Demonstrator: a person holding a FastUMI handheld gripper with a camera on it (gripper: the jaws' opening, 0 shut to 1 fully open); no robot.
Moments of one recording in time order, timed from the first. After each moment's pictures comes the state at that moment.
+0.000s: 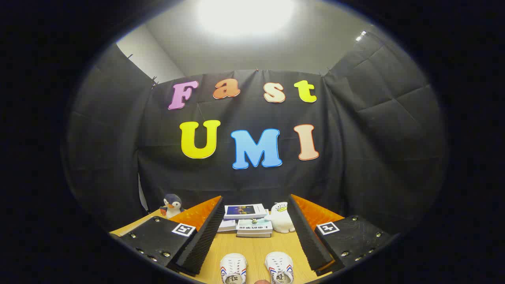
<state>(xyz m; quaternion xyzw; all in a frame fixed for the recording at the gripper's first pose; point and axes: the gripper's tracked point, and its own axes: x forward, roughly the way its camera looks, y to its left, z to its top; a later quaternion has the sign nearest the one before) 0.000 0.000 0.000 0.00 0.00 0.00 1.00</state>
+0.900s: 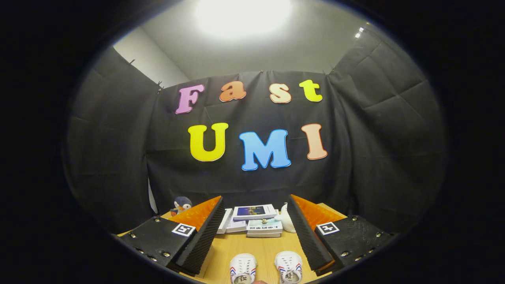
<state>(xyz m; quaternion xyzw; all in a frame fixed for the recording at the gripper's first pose) -0.007 0.016 -0.005 0.03 0.00 0.03 1.00</state>
